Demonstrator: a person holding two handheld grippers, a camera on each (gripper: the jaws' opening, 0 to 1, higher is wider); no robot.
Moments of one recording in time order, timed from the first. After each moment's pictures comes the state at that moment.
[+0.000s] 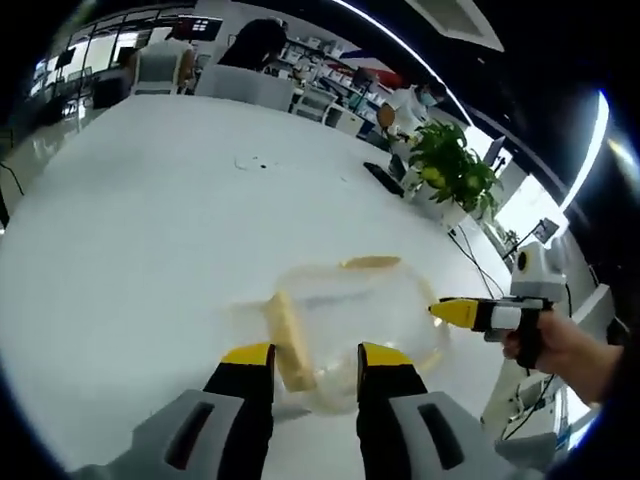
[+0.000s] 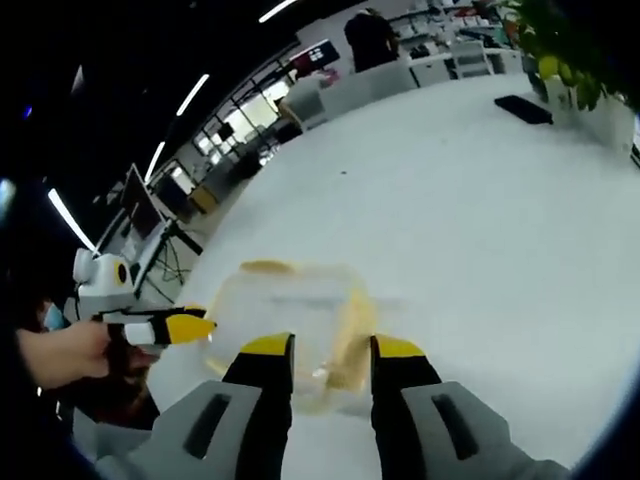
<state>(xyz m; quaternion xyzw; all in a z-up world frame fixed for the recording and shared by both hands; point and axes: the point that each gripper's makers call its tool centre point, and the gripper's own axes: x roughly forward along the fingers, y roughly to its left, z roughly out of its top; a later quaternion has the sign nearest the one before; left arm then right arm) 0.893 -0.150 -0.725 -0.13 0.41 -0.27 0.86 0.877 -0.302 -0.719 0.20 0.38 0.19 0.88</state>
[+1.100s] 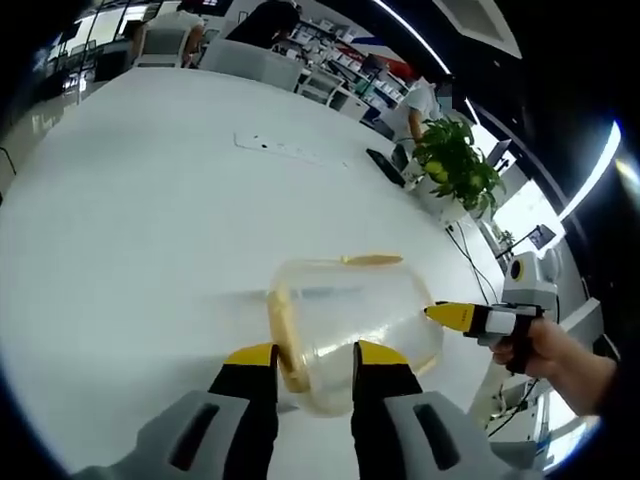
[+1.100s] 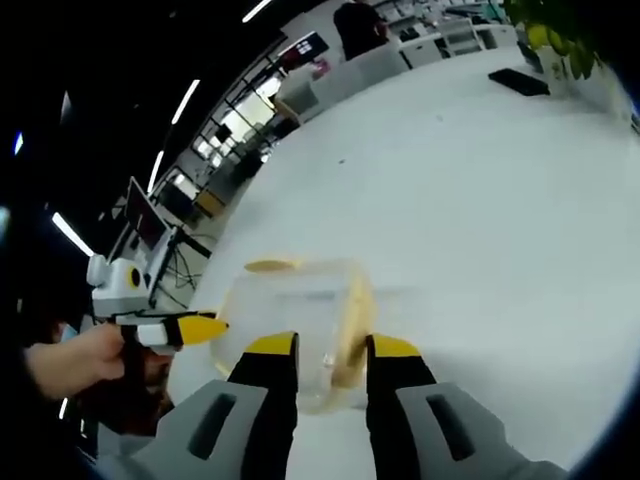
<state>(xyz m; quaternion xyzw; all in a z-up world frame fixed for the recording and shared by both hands) 0.895 -0.153 -0.729 -0.13 0.45 -0.28 0.83 0.873 -0.299 -0.721 0.25 0.40 0.20 0.86</state>
